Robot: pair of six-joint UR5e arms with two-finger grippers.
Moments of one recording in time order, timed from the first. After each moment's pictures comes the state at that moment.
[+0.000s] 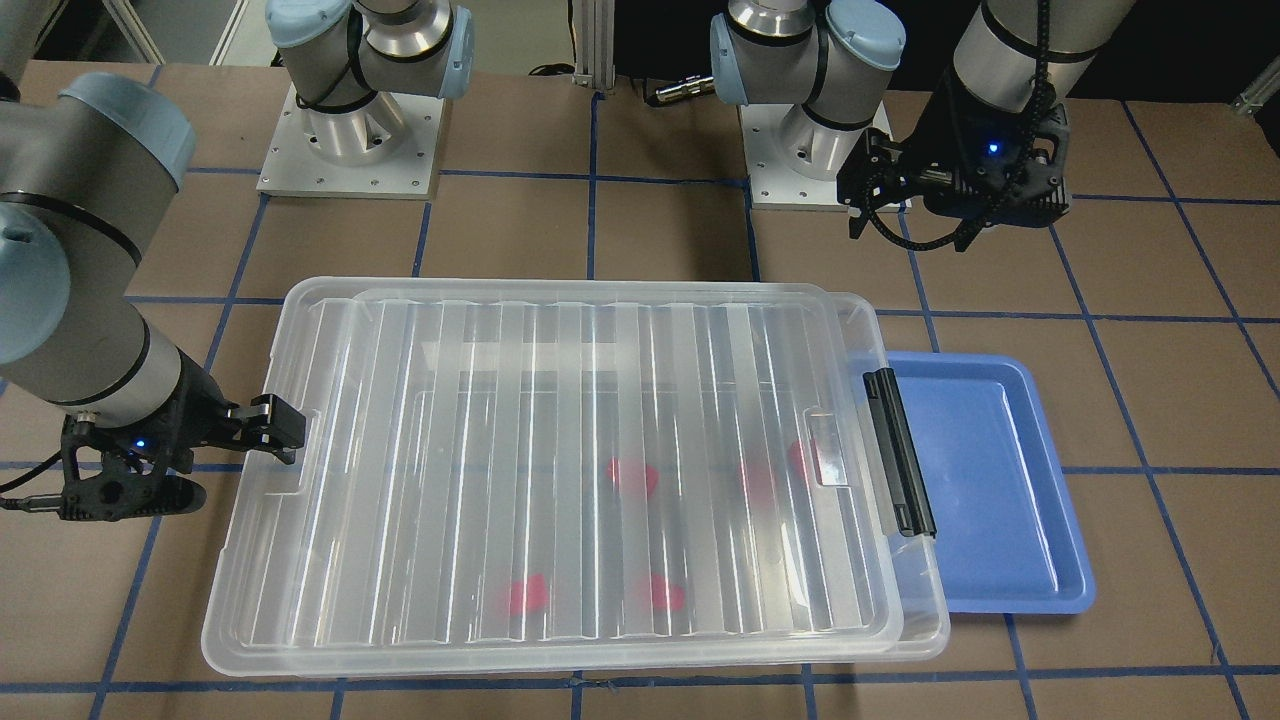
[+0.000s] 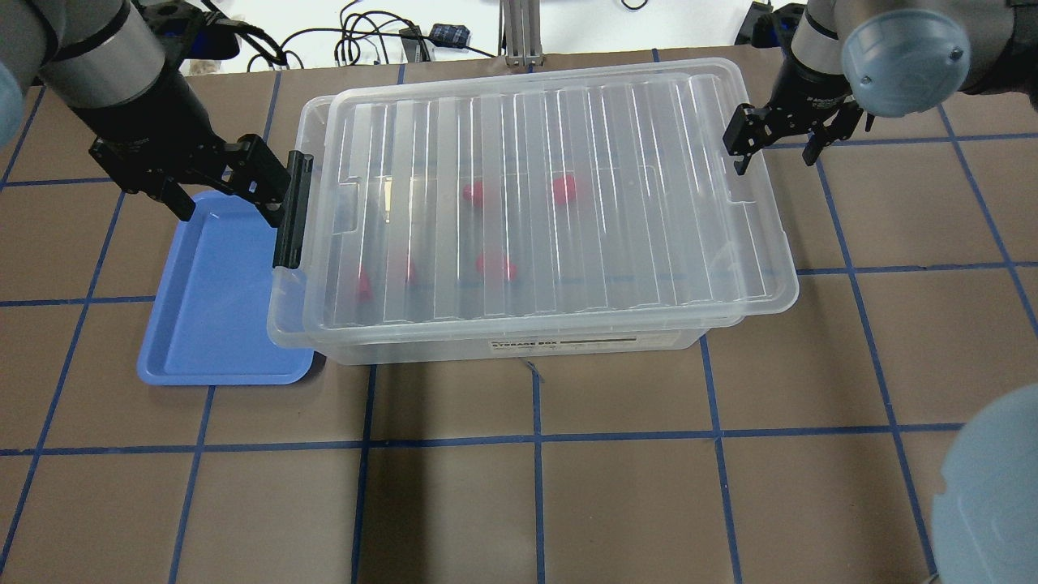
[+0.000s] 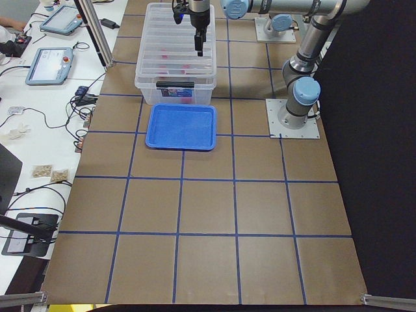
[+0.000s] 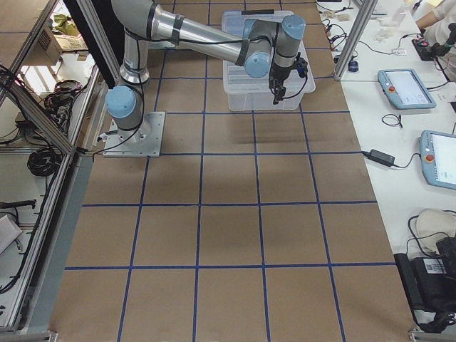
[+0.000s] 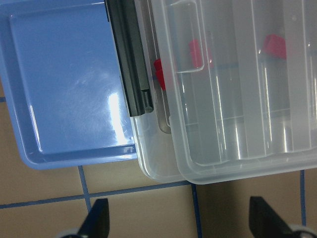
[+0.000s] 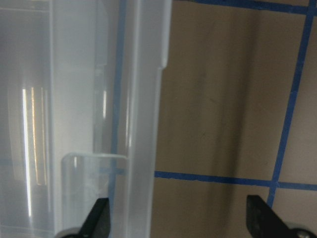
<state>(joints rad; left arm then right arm) -1.50 -1.54 -1.56 -1.67 1.59 0.20 1.44 -1.22 1.51 -1.81 -1.59 -0.23</state>
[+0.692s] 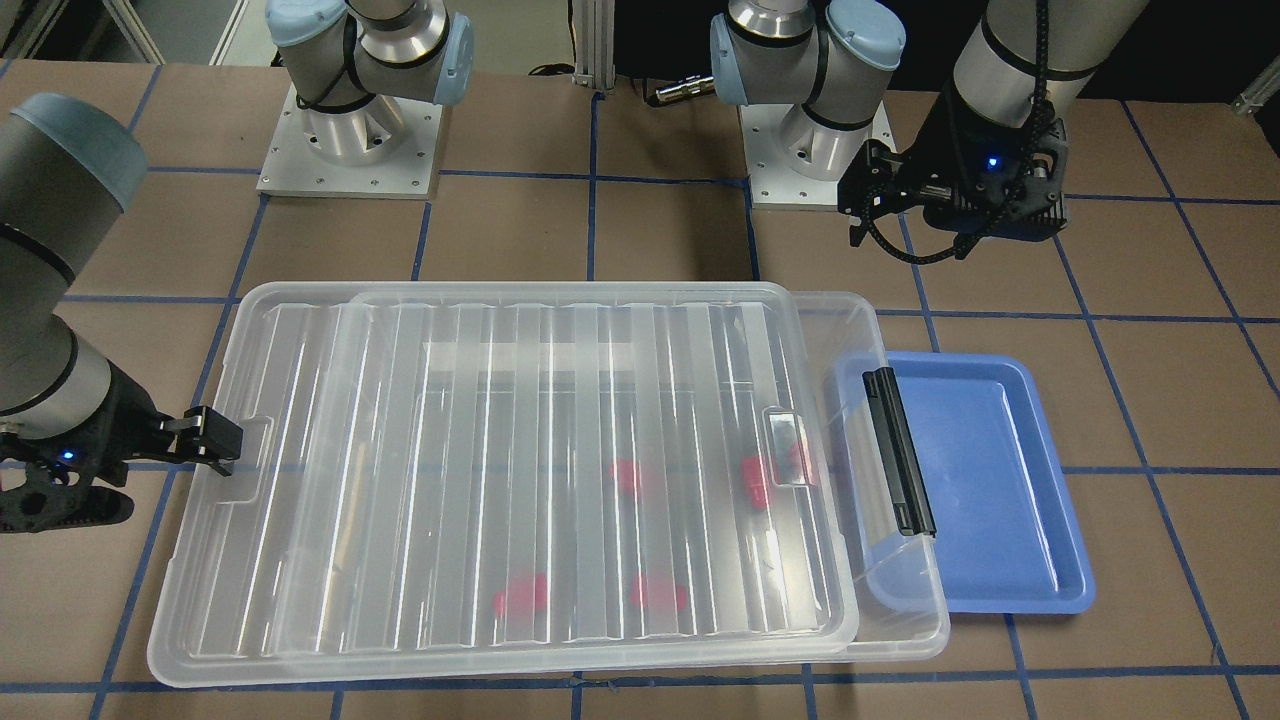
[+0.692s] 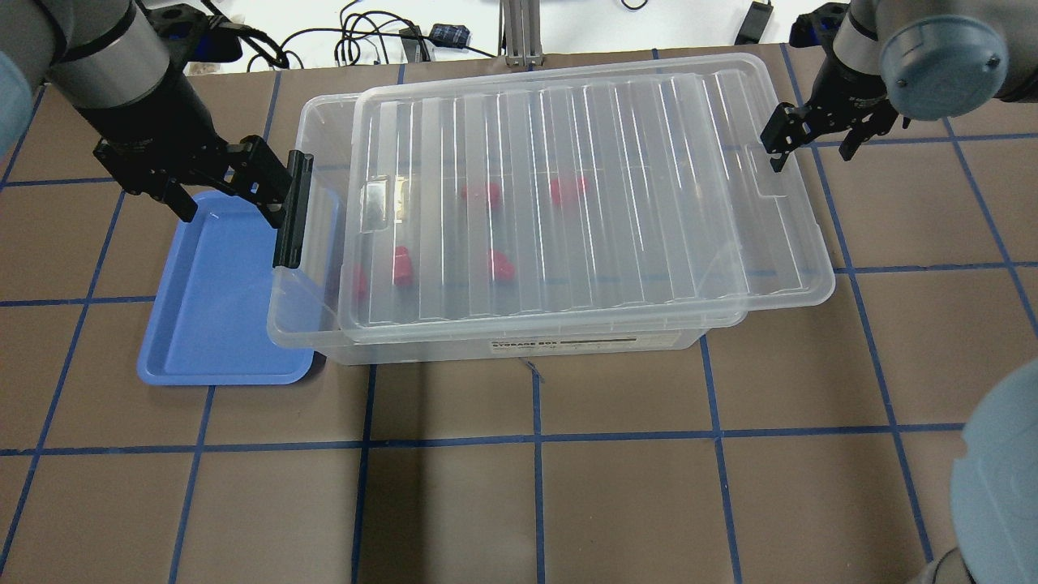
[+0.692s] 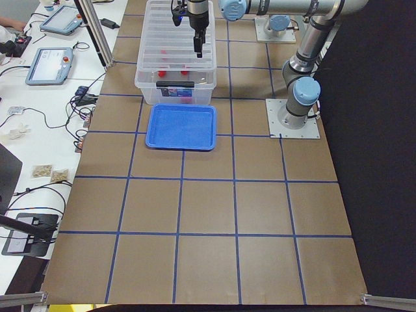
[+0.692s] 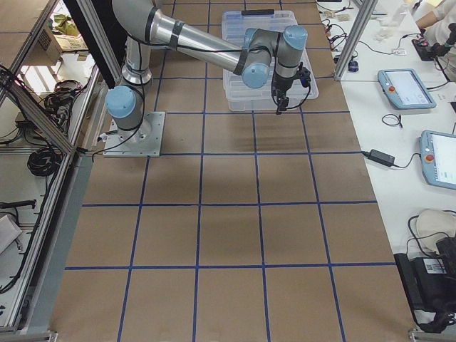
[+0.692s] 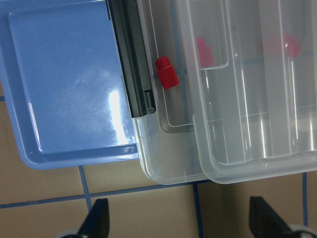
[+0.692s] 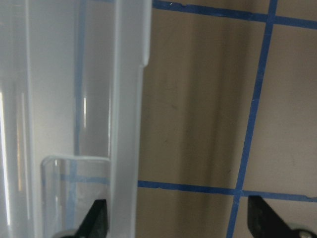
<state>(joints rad) -1.50 -1.55 -1.56 -1.67 1.59 0.20 1.36 -1.21 1.52 -1.86 -1.60 -0.33</state>
